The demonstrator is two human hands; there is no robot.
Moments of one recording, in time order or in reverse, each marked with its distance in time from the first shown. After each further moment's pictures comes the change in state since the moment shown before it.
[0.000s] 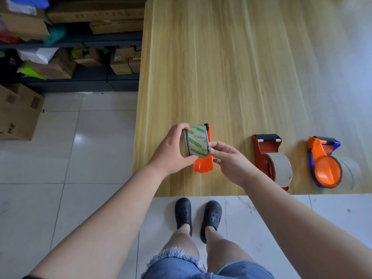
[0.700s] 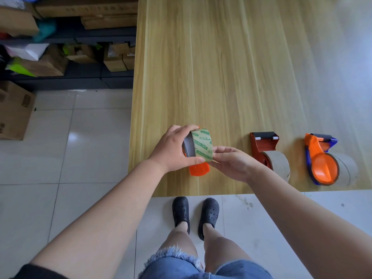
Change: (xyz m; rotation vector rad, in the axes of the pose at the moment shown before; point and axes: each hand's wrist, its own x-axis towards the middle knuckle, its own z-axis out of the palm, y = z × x) left_hand 0.012 0.012 -0.003 0.169 -0.145 0.043; right_hand 0.007 0.004 -0.023 0.247 -0.097 0.193
